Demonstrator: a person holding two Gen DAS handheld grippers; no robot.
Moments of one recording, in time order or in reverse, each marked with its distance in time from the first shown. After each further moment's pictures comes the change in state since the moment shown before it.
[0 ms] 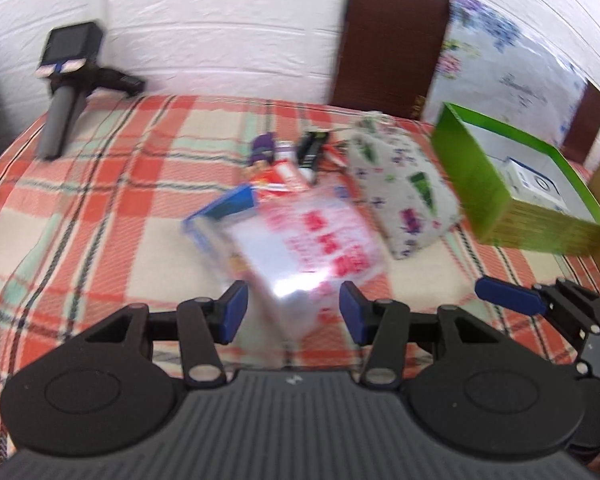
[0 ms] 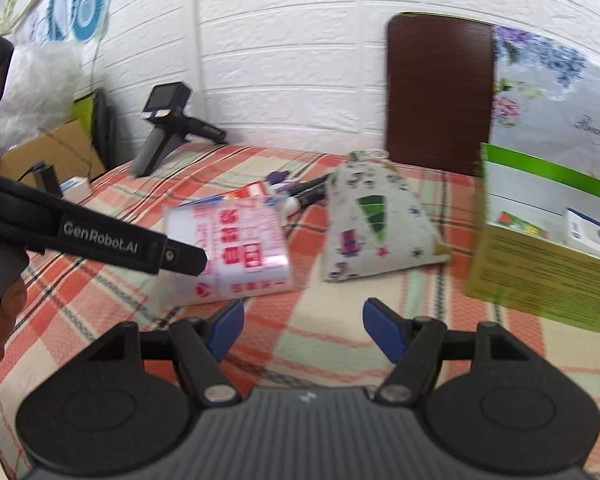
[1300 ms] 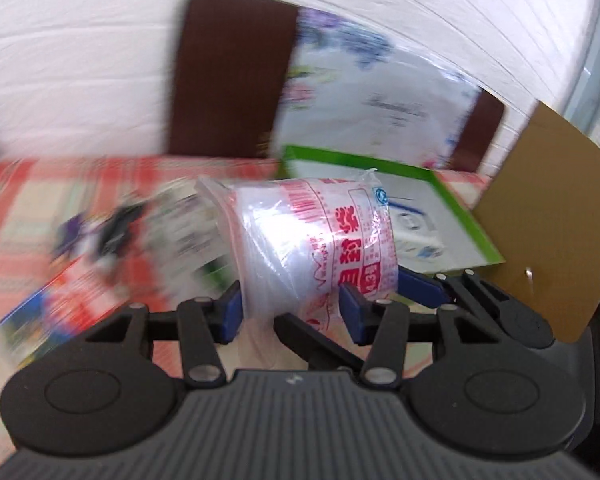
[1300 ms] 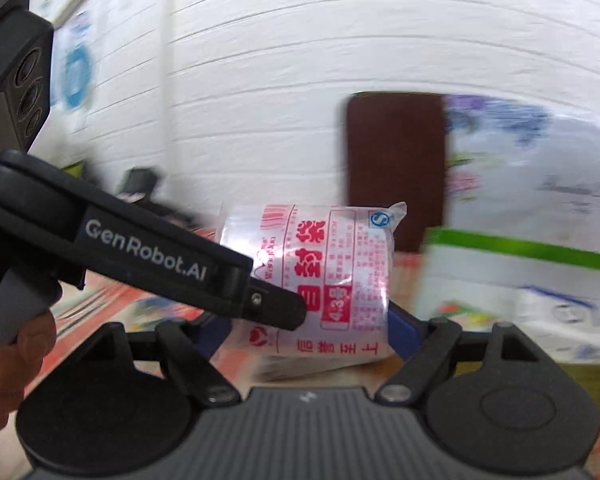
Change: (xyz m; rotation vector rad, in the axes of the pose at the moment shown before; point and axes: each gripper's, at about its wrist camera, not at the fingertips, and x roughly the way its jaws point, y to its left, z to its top) left arm 0.022 -0.124 0.065 0.148 -0.037 -0.353; right arm -0.021 -0.078 0.028 0.047 -0.229 -0.054
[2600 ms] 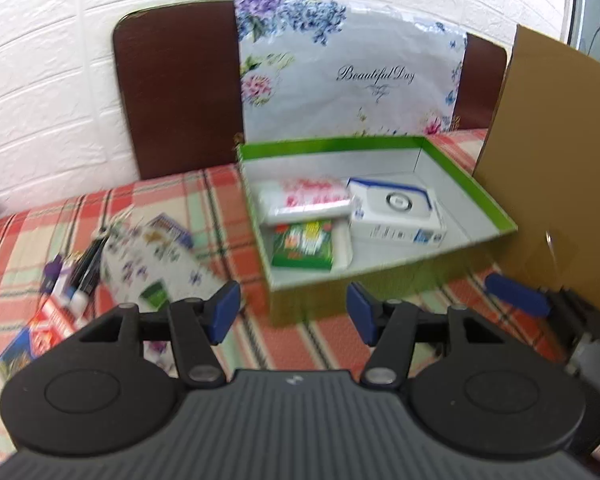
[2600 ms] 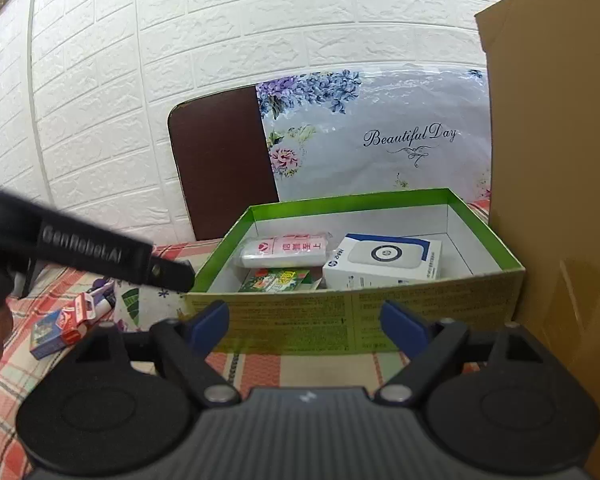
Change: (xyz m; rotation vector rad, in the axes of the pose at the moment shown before) left arm 0.017 -0.077 -0.008 0.149 0.034 0.178; right arm -0.068 -0.083 -0.029 0.234 0.010 -0.266
